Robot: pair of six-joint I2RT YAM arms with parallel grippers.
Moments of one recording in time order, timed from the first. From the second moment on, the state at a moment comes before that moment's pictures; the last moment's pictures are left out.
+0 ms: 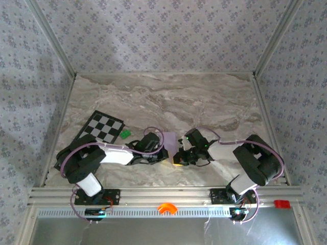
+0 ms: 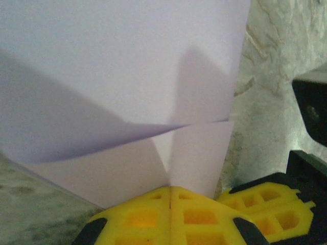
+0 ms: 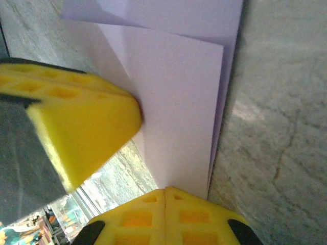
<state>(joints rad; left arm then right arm) -0.92 1.62 0.58 0.22 0.23 -1.18 0.68 1.54 0.50 0.00 -0.65 0.76</state>
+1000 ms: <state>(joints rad) -0.72 1.45 0.58 0.02 0.19 -1.09 0.68 1.54 0.50 -0.01 -0.65 0.73</state>
